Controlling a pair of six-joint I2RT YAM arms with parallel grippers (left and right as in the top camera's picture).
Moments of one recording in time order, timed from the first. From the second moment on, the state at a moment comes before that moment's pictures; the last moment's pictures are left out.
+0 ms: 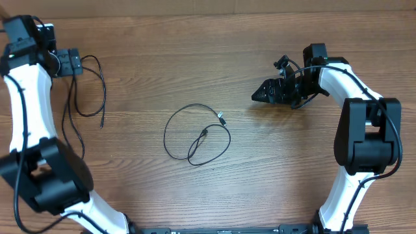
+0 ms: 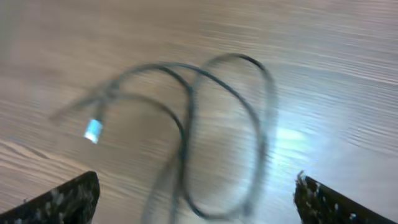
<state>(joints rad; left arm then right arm) 0.39 1.91 1.75 -0.83 -0.01 0.13 -0.01 2.12 1.48 -0.85 -0.75 -0.19</state>
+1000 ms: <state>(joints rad) 0.00 1.89 1.36 -1.02 0.45 -0.10 -0.01 2.12 1.48 -0.85 -0.75 -0.19</state>
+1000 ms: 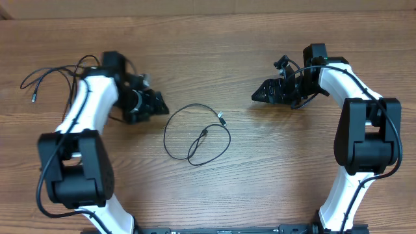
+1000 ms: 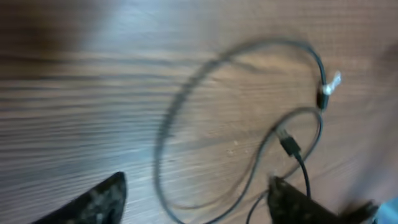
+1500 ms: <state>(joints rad) -0.29 1.89 1.35 -0.98 0.46 -0.10 -0.01 2.12 1.48 -0.85 -0.75 -0.19</state>
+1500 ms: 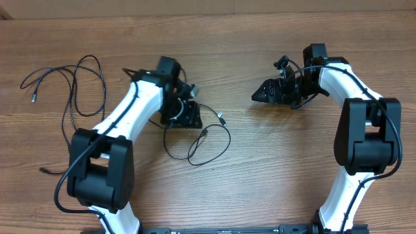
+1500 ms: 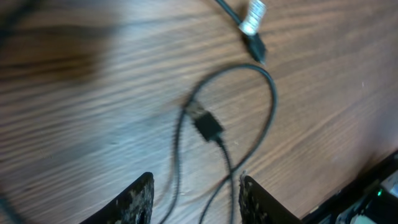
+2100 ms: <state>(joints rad) -0.47 1.89 1.35 -0.99 0.25 -0.10 -0.01 2.12 1.48 -0.86 -0.75 -0.19</state>
